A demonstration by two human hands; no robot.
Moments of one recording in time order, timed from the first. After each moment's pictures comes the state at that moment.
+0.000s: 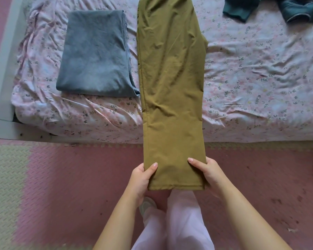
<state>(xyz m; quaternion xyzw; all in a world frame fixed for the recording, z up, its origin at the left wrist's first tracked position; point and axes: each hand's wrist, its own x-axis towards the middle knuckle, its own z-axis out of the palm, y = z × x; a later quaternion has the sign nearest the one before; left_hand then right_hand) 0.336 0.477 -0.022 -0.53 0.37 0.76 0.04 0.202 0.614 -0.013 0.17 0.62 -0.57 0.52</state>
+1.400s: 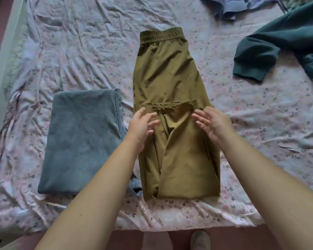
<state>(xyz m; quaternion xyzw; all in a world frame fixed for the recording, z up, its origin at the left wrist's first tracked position) -0.003 0.208 -0.035 -0.48 0.50 0.72 -0.04 -0.125 0.359 -0.040 0.20 0.61 -0.69 0.34</state>
